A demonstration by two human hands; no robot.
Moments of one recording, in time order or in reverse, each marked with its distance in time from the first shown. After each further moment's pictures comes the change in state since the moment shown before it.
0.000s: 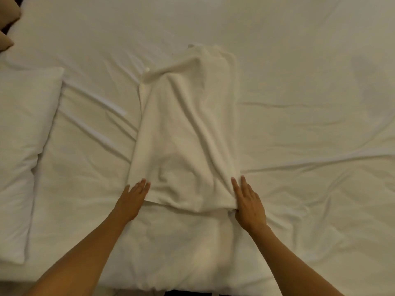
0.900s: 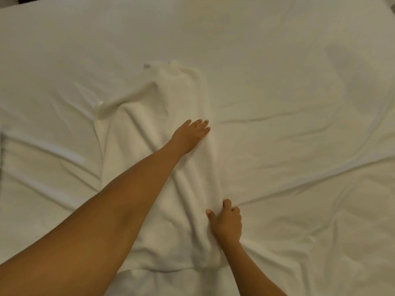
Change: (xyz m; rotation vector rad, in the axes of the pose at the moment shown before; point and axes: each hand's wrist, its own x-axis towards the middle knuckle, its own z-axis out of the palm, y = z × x) left_hand 0.288 0.146 -0.234 0.374 0.280 0.518; right_hand 0.102 -0.029 -0.009 0.626 -0.030 0.660
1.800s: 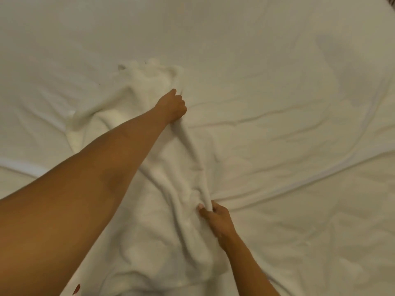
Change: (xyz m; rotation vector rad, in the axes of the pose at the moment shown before) left_hand 0.080 -0.063 -0.046 0.468 -0.164 0.133; right_hand 0.024 -0.022 -0.028 0.742 -0.301 0.105
